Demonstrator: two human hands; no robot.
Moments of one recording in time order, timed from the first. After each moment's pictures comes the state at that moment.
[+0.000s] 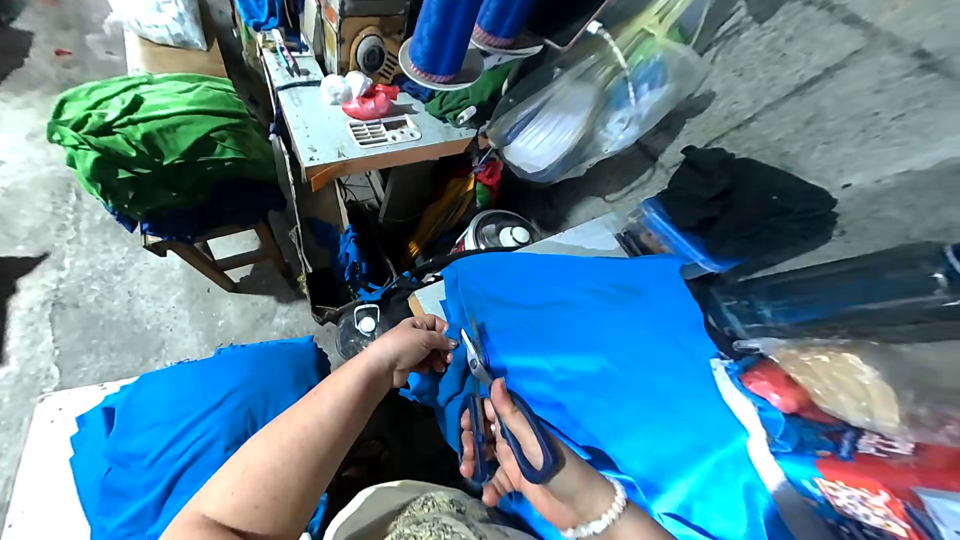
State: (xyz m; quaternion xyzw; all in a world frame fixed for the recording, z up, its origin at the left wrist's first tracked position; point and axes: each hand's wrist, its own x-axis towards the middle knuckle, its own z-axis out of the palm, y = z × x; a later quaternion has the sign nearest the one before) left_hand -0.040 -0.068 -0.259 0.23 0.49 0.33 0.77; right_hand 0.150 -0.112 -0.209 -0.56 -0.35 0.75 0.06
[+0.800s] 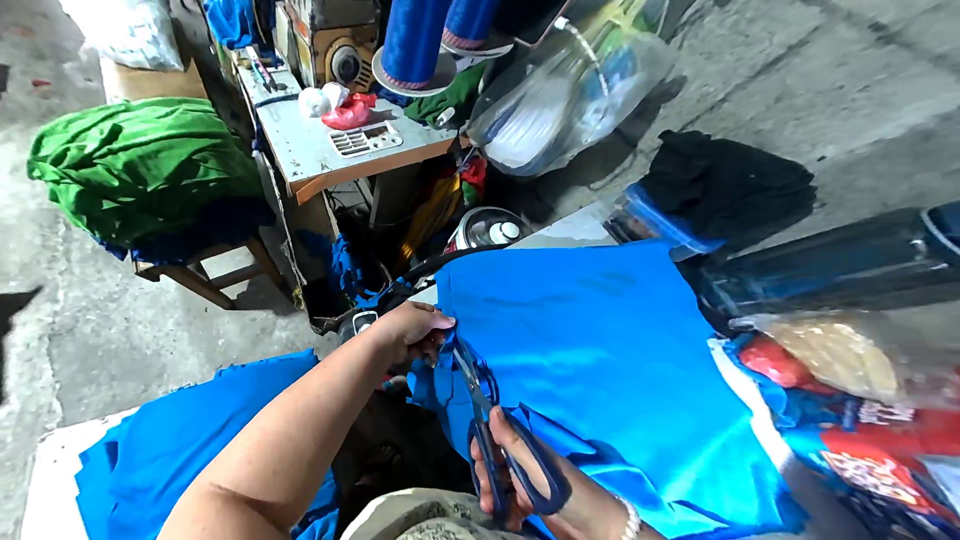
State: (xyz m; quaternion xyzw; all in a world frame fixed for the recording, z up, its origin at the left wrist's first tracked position) left_hand -0.045 -0.025 -0.257 0.27 0.53 0.25 0.76; right_hand 0.162 -0.127 -0.214 -0.56 -0.36 0.74 0.05
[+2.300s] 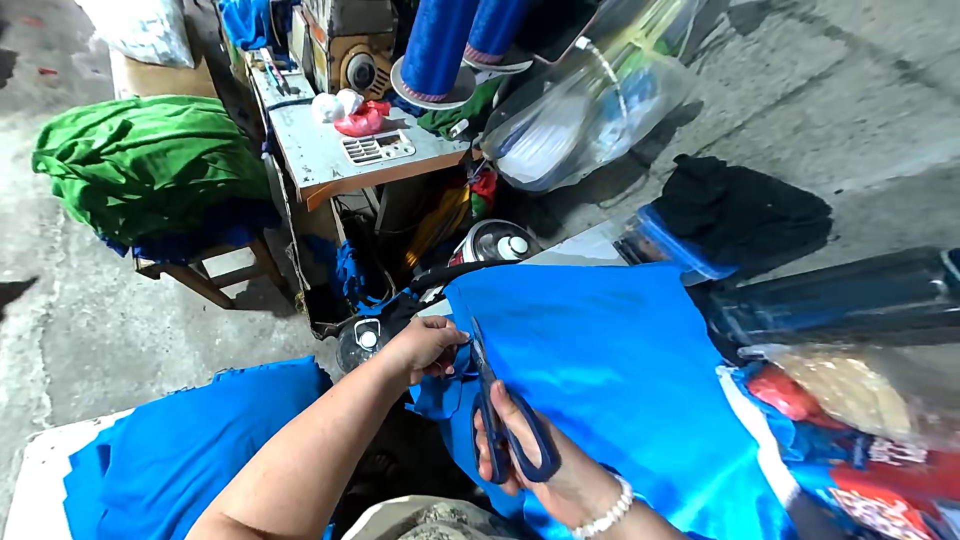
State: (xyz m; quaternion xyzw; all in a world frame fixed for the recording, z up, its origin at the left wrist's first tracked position) left_hand -0.041 -0.036 -0.254 0.25 0.50 0.32 0.77; right_hand 0.130 -0.089 -0.202 -0.63 -0.33 0.70 0.10
